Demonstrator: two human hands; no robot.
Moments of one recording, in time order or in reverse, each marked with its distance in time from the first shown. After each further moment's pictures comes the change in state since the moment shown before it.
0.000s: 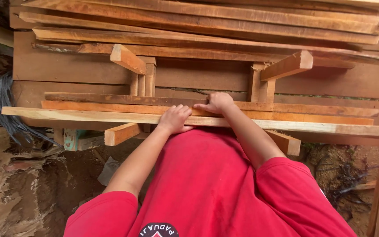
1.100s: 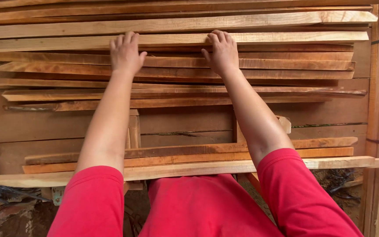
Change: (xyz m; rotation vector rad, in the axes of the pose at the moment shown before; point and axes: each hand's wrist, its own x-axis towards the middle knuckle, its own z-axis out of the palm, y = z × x) left_hand 0.292 -0.269 -0.181 0.163 -0.105 -0.554; right_hand 0.137 0.120 -0.253 -0.026 0.884 0.044
